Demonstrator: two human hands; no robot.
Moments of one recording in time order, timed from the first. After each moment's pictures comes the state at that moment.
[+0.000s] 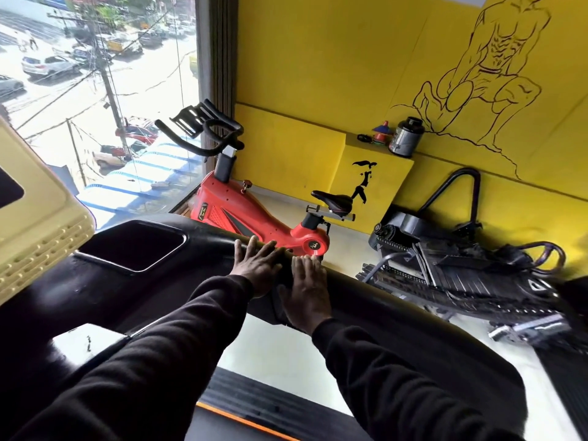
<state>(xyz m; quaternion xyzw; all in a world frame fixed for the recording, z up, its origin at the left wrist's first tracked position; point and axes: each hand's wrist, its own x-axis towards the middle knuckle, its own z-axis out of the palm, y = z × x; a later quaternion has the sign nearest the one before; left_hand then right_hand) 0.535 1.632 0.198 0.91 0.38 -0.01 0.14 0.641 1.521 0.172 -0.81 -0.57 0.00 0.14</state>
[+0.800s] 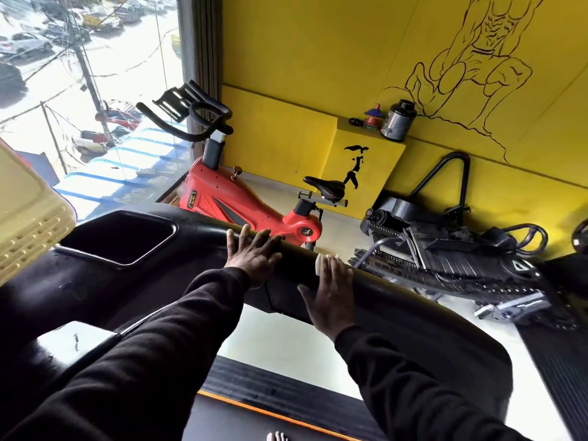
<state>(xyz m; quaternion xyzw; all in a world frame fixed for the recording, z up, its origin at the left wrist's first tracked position) 0.542 1.630 0.193 0.90 0.41 0.01 0.16 0.682 1.481 0.140 -0.84 -0.51 -0.10 0.14</state>
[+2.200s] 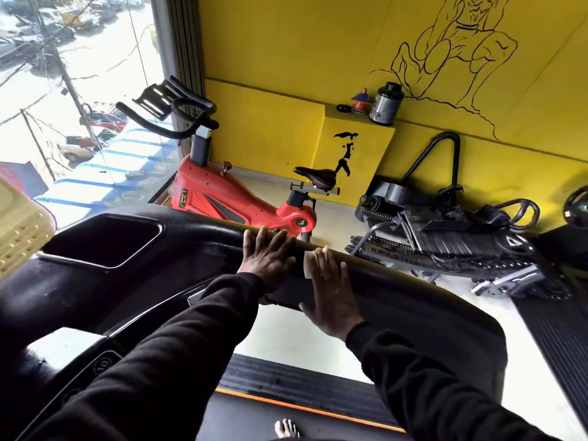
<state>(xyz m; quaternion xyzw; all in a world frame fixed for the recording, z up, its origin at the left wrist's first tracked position) 0.571 1.595 0.183 0.93 0.34 0.00 0.13 0.689 1.449 0.139 -0.80 -0.59 -0.08 0.02</state>
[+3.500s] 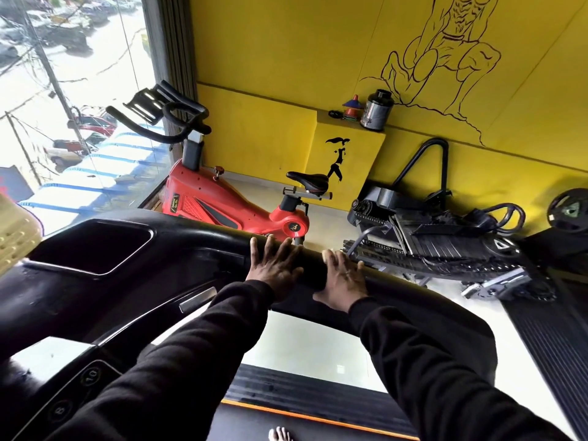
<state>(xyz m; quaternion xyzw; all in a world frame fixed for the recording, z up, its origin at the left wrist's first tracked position) 0.592 1.578 0.182 0.94 0.32 -0.02 0.11 0.731 1.469 0.175 -0.88 -0.48 0.04 -0.02</state>
